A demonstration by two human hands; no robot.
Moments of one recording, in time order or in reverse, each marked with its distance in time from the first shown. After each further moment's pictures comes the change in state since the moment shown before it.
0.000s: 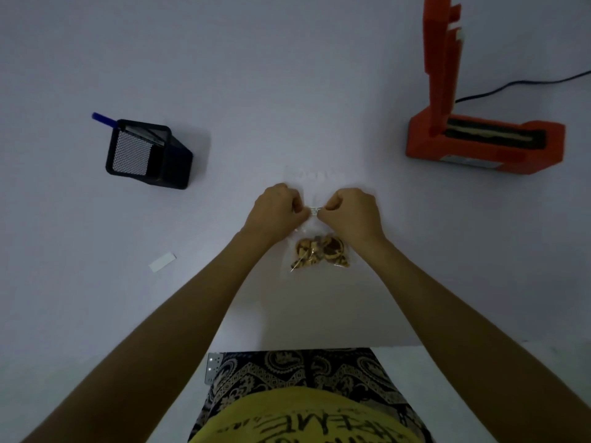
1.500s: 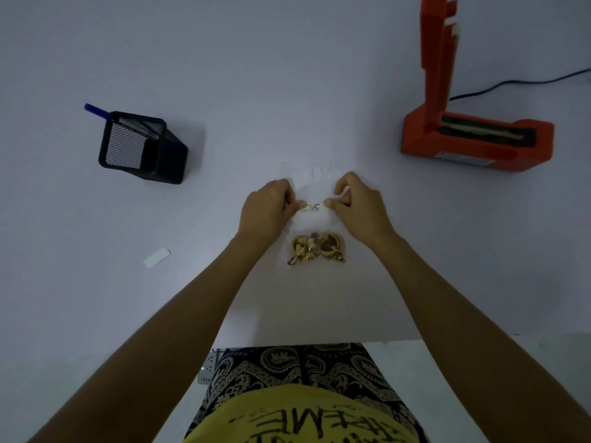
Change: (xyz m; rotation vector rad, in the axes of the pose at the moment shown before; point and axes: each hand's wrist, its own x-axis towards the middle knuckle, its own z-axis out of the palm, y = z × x) left_hand -0.008 -0.008 0.010 -0.028 0.145 0.049; right_hand 0.004 0.028 -0.013 0.127 -0.022 -0.124
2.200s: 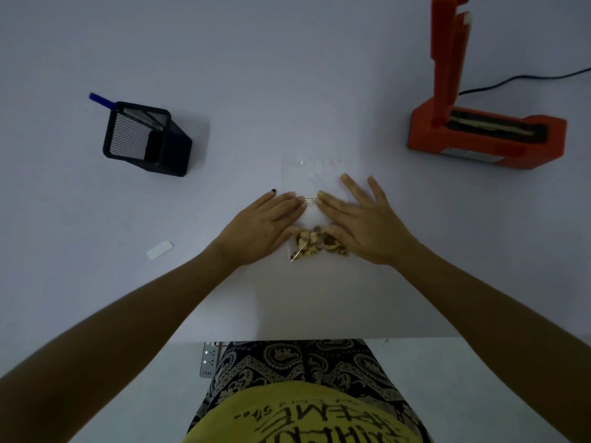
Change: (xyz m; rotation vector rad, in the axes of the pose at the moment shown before) left_hand -0.033 -0.048 0.001 0.460 -0.159 0.598; right_hand -0.021 0.032 -0.007 -0.848 -0.252 -0.599
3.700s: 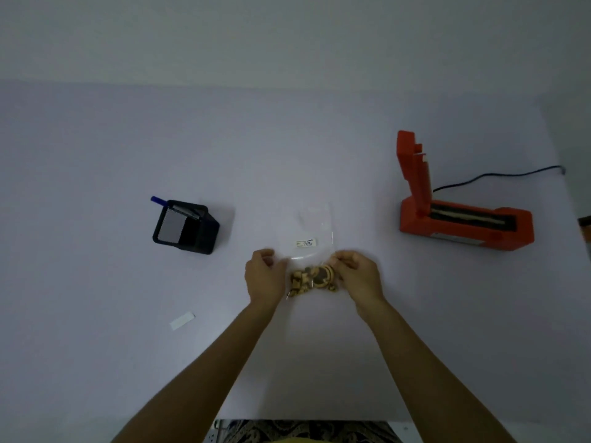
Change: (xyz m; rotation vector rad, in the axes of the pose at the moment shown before) left_hand 0.041 0.016 -0.046 -1.003 0.465 -1.254; right_hand 0.051 -0.028 -0.032 1.570 0.400 0.918
